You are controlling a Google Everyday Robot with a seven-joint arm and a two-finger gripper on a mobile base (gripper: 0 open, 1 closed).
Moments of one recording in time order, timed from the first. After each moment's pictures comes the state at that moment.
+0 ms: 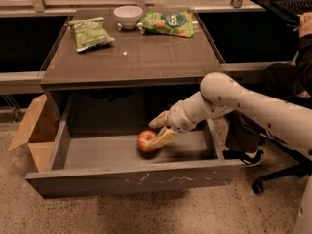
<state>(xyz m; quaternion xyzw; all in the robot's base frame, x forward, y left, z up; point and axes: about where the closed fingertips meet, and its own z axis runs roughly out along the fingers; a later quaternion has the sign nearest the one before) 0.578 -0.014 0.661 -0.65 0.65 0.28 0.28</state>
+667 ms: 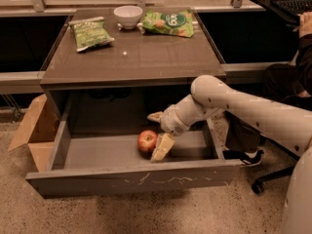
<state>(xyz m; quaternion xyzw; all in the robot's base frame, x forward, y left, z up) 0.571 0.005 0.643 -0.66 0.64 0.29 0.25</state>
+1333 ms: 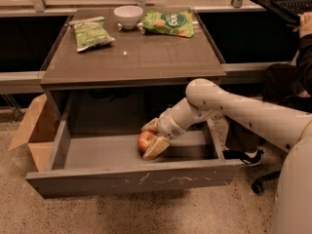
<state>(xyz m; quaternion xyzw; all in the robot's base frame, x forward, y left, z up) 0.566 0.014 0.626 -0.67 0.64 0.30 0.24</state>
